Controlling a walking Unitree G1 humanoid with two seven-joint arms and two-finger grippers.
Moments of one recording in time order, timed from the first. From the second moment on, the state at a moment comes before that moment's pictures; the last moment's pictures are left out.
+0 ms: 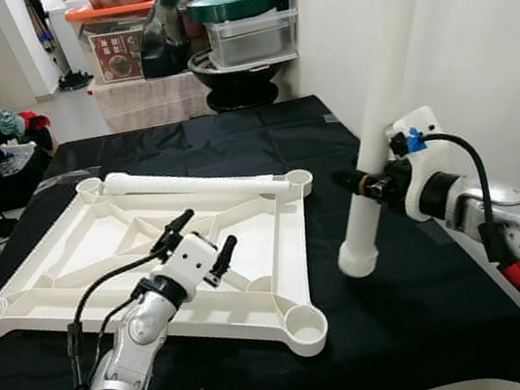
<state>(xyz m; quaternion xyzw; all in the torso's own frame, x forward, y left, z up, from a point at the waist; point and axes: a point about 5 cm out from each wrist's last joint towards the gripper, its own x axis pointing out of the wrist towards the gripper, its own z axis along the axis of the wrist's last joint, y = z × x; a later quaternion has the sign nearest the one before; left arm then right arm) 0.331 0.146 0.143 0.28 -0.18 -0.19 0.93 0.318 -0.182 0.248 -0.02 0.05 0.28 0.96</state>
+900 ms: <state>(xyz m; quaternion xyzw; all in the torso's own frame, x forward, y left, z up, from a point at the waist) 0.331 0.145 0.143 0.28 -0.18 -0.19 0.93 0.315 -0.177 0.212 -0.02 0.04 0.18 0.98</state>
